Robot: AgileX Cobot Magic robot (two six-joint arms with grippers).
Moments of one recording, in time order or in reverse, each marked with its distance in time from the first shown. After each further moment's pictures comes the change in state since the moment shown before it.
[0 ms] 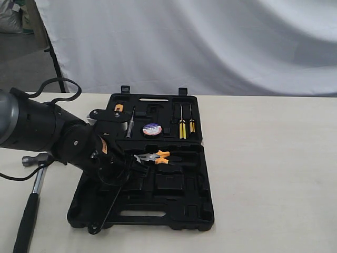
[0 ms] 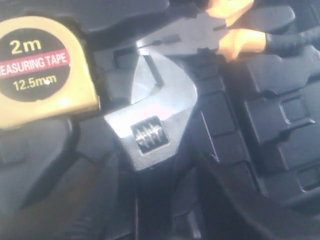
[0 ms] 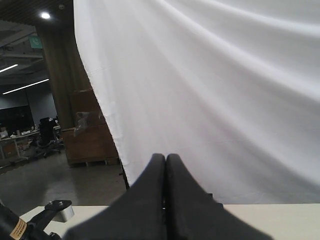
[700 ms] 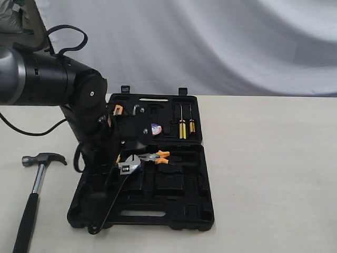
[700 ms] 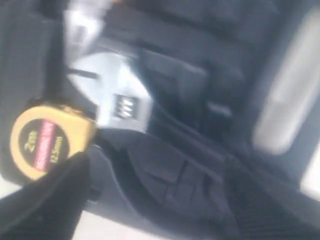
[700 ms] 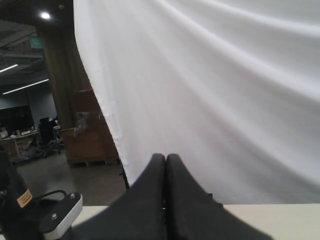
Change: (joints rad) left arm 0.000 0.002 -0.264 0.008 0.538 1.117; right arm 0.000 0.000 0.000 0.000 0.000 0.000
